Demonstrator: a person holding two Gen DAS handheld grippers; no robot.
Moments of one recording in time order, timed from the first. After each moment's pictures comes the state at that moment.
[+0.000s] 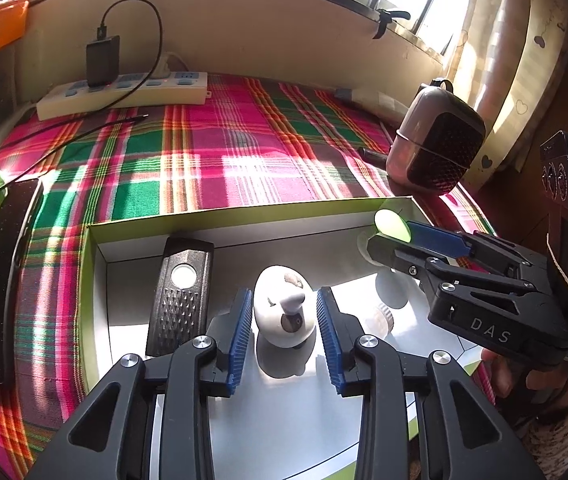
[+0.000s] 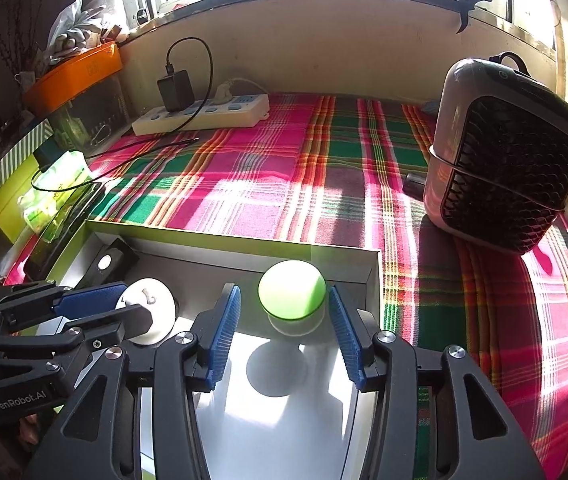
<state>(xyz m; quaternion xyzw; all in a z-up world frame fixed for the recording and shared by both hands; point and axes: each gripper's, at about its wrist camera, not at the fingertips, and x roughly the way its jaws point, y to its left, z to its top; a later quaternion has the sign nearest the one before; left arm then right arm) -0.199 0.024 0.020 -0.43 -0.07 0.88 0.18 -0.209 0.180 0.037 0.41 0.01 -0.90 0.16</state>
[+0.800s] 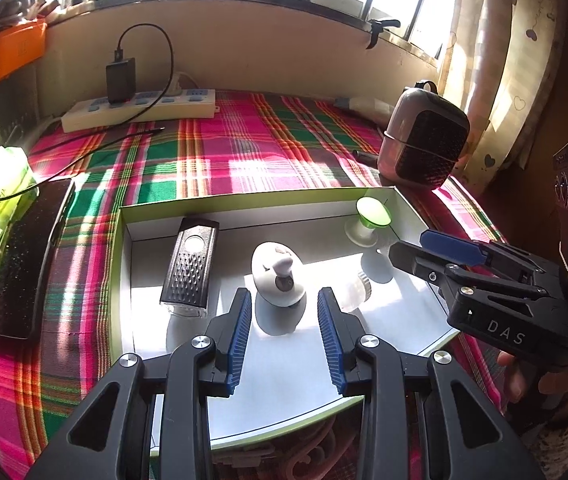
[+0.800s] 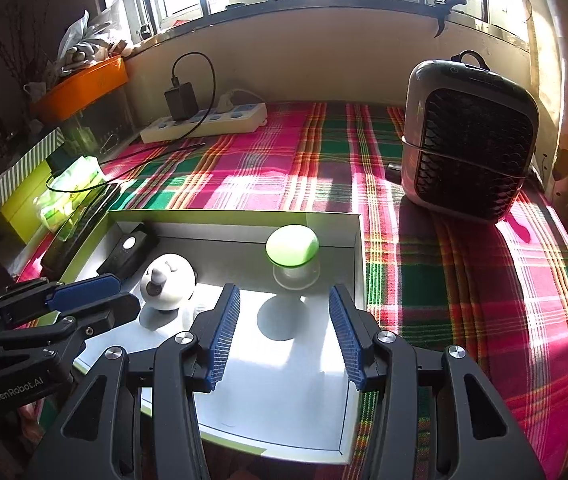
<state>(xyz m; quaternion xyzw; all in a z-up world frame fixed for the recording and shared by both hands) -0.158 0.026 0.035 -0.41 -0.05 0.90 0.15 -0.166 0.190 0.047 0.39 0.00 -0.91 0.15</state>
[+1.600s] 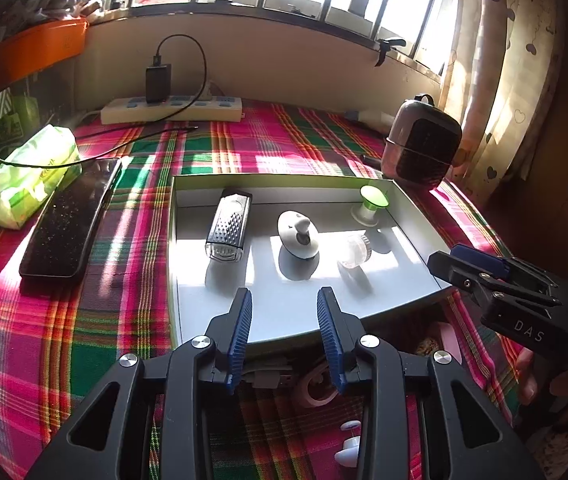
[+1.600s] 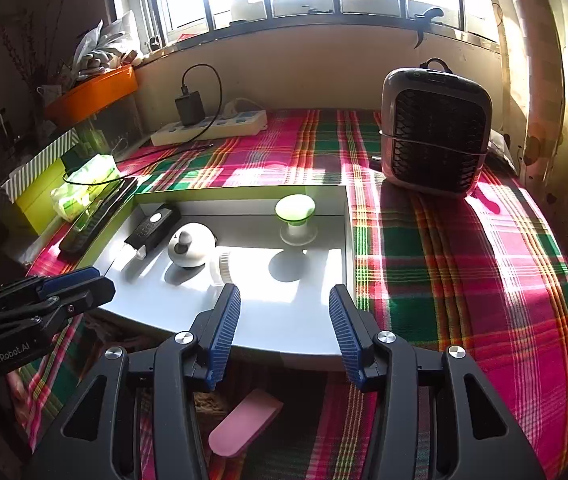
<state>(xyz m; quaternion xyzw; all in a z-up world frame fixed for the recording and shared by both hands) -0.103 0.001 0.039 -0.39 -0.07 0.91 0.12 -0.110 0.199 0.054 0.37 -0.01 -0.92 0.14</state>
